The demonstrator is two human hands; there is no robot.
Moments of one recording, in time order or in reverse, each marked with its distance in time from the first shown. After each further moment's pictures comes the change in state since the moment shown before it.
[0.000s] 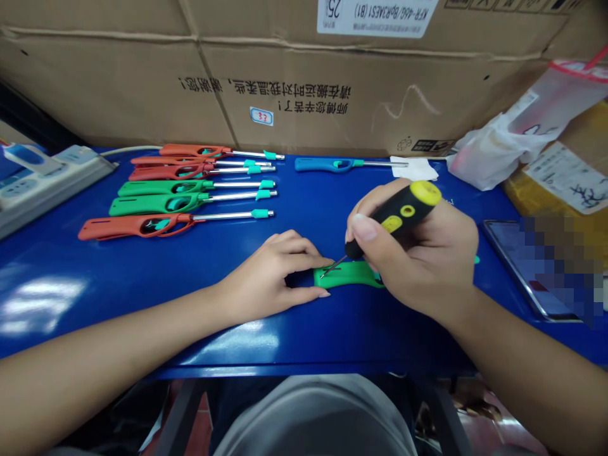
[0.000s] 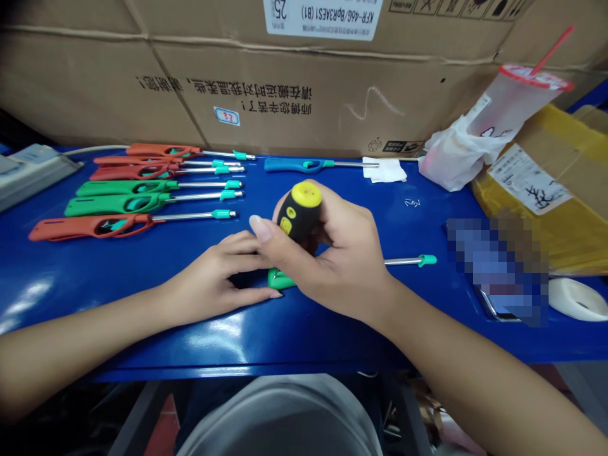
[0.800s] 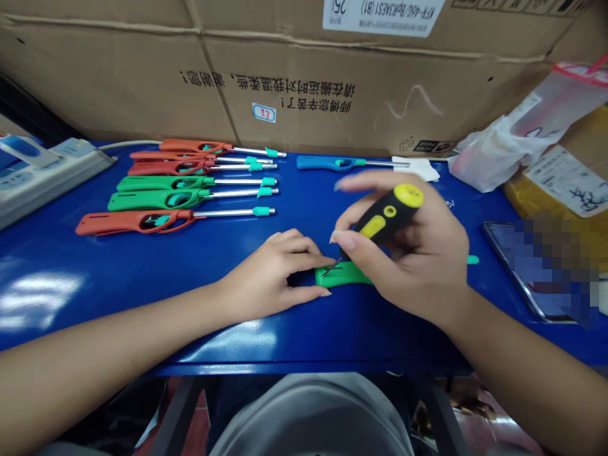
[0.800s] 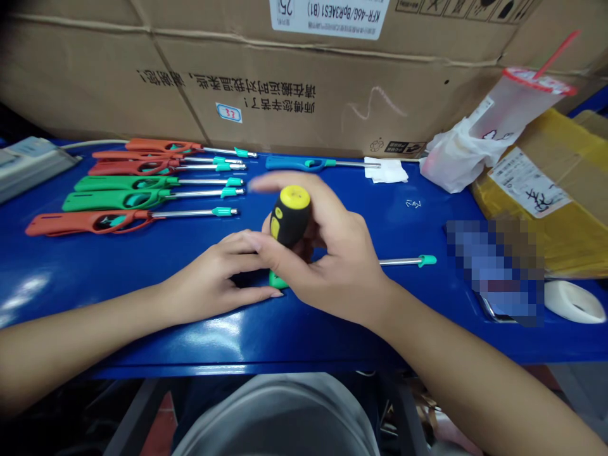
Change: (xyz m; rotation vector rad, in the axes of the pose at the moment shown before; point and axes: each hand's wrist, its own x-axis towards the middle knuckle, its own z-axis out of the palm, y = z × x) left_hand 0.000 0.001 -0.001 0.015 -0.023 -0.004; right_hand -0.007 0.009 0.002 0.050 -0.076 0.010
